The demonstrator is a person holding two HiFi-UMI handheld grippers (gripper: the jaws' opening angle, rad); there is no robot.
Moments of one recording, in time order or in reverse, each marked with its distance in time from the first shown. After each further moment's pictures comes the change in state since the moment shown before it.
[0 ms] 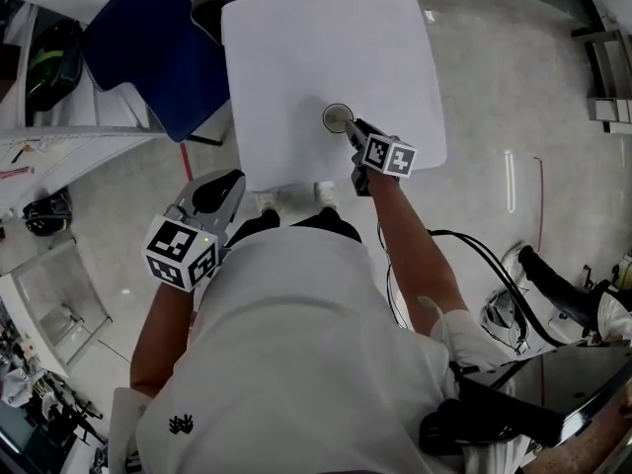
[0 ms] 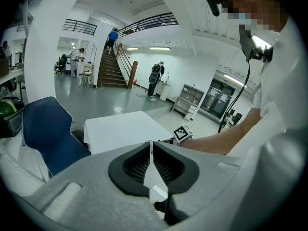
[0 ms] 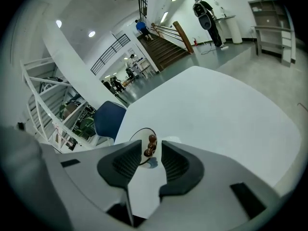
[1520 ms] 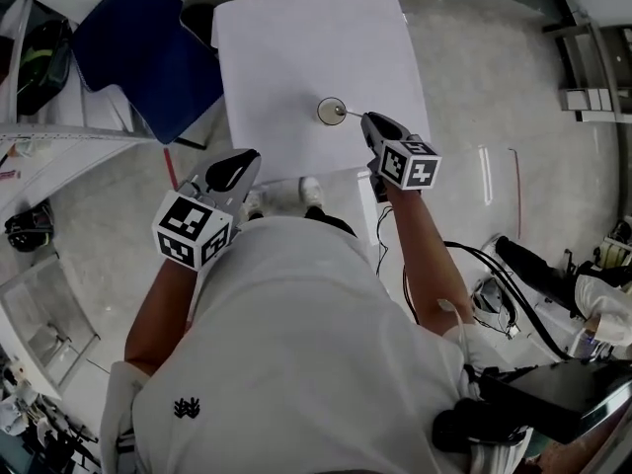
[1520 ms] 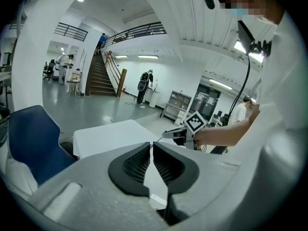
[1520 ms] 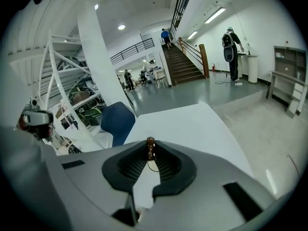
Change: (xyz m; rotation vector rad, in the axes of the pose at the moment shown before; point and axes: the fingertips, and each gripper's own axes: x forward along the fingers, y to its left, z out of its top) left arm -0.015 0.003 0.011 0.081 -0.104 -0.125; right arm -0.101 0.088 0.051 -0.322 -0.094 -0.042
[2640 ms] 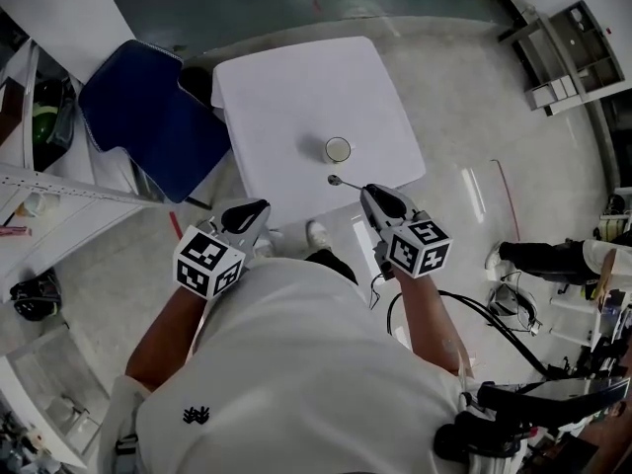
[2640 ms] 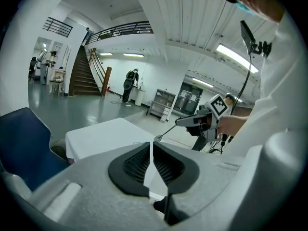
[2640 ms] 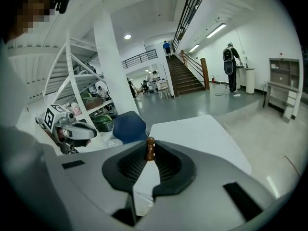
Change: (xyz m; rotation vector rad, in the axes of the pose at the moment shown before) left arm -0.067 0.020 -0.029 0.085 0.021 -0.196; right arm -0.107 0.160 0.002 -0.040 -0.119 -0.028
